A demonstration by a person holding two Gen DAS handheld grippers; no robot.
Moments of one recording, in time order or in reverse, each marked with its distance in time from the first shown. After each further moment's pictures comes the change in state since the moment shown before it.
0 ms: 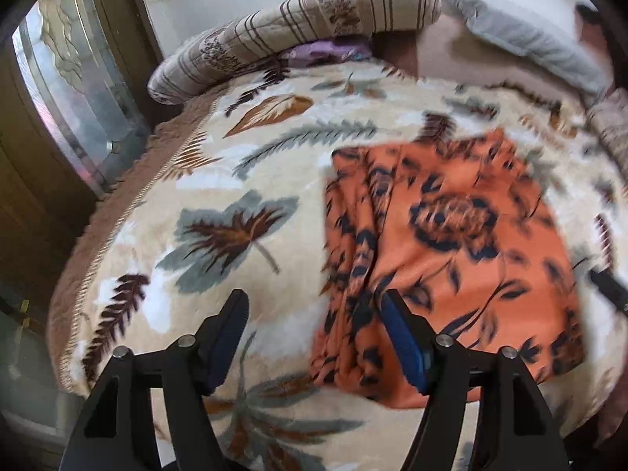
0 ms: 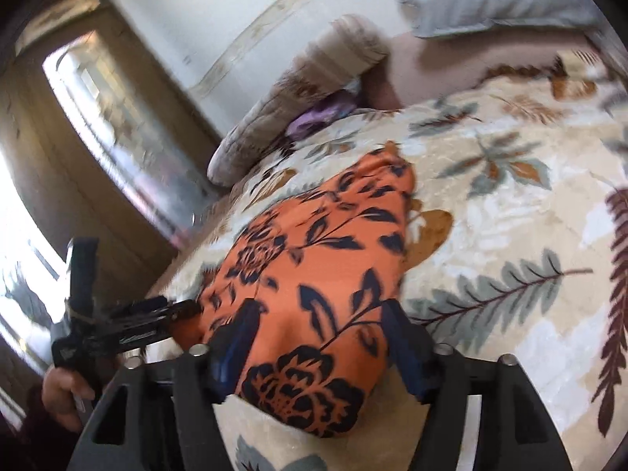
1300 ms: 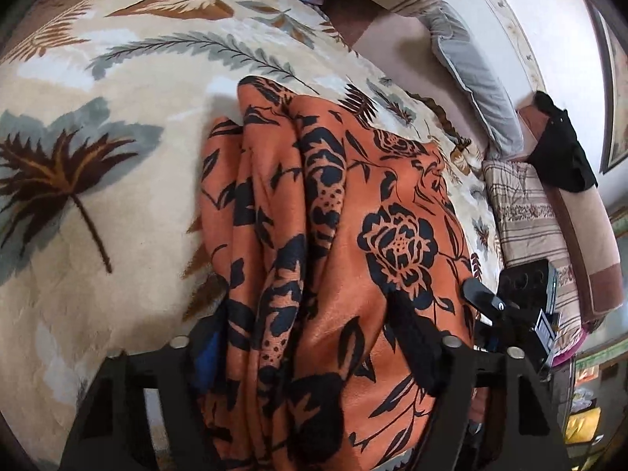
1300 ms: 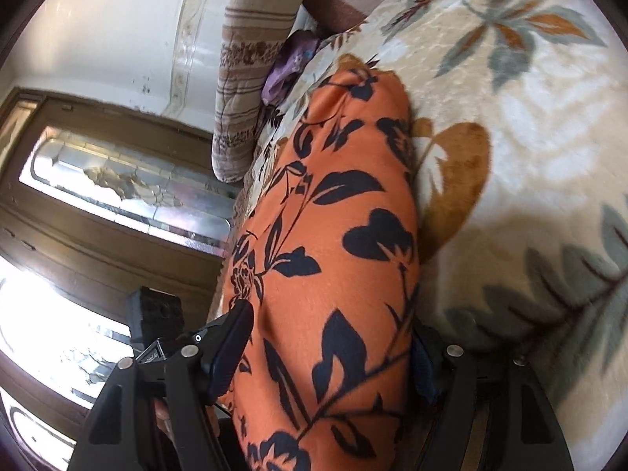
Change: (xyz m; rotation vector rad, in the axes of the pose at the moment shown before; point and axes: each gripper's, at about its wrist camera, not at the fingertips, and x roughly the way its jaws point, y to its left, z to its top) left arm 0.098 0.018 0.011 -0.237 0.217 -0.679; right arm 0.101 -0.045 0.025 0.290 0.199 0.231
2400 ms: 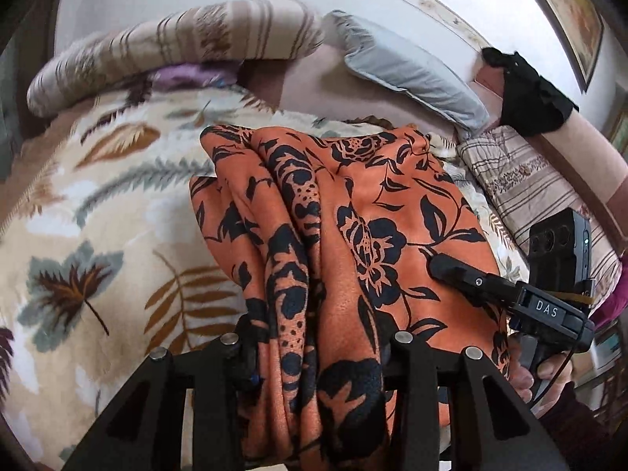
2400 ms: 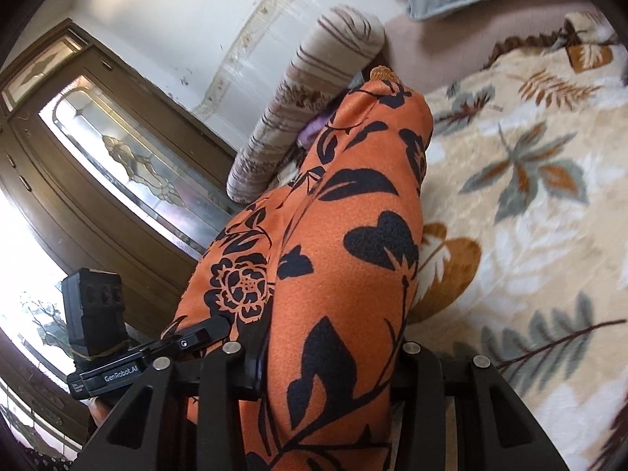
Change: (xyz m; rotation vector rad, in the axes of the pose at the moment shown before) left arm -0.041 -0.131 -0.019 0.332 -0.195 0.162; right arm -0.078 0.055 0.004 -0.261 -0.184 -0.084
